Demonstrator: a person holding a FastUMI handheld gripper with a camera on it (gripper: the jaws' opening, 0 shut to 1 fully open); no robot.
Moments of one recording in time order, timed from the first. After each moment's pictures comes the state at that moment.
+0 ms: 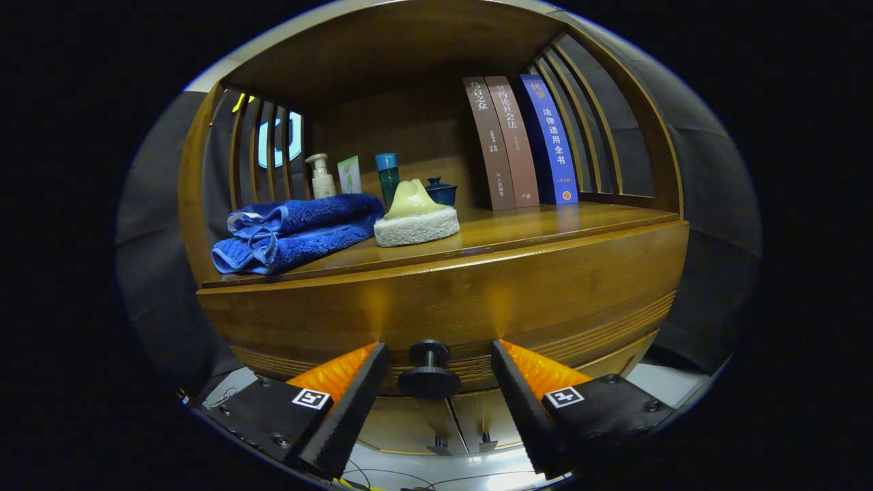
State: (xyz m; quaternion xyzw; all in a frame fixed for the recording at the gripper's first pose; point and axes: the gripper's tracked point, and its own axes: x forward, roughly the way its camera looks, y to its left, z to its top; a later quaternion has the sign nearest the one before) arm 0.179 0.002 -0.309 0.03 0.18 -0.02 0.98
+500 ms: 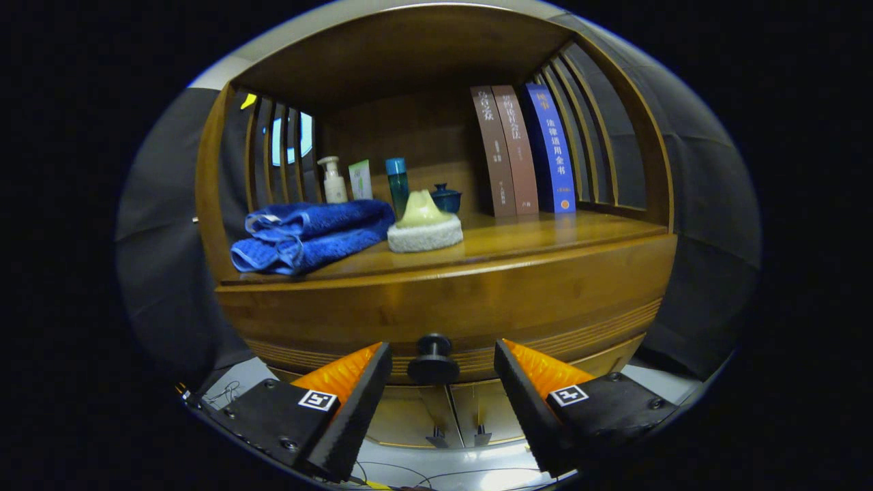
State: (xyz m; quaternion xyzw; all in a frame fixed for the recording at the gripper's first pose) arm 0.150 0.008 -0.263 0.02 0.16 -0.01 0.99
